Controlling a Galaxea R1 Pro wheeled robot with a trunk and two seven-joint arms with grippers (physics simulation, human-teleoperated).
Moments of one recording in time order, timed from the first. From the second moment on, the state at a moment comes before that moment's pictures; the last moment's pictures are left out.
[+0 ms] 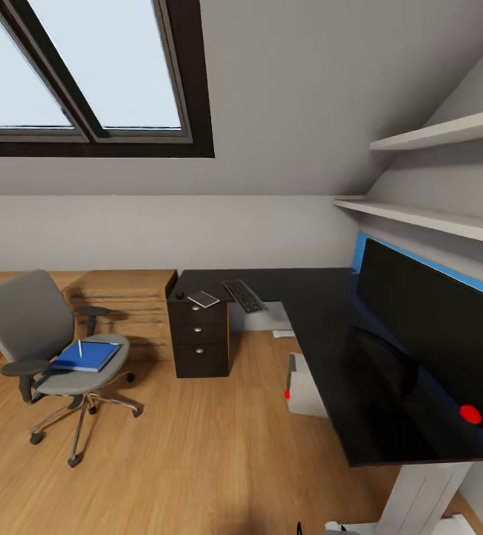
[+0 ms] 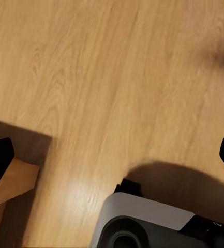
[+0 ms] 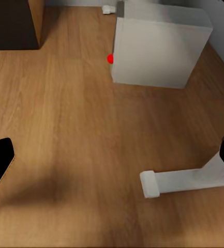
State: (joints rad) left arm 0.07 0.02 -0.12 -0.65 0.31 0.03 0.33; right arm -0.20 0.10 0.35 -0.30 -0.15 -0.58 -0.37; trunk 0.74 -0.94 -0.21
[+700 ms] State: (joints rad) left arm 0.07 0.02 -0.12 -0.65 0.31 0.02 0.33; right arm -0.20 0.10 0.36 -0.29 -0.15 -0.58 -0.36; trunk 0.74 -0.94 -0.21
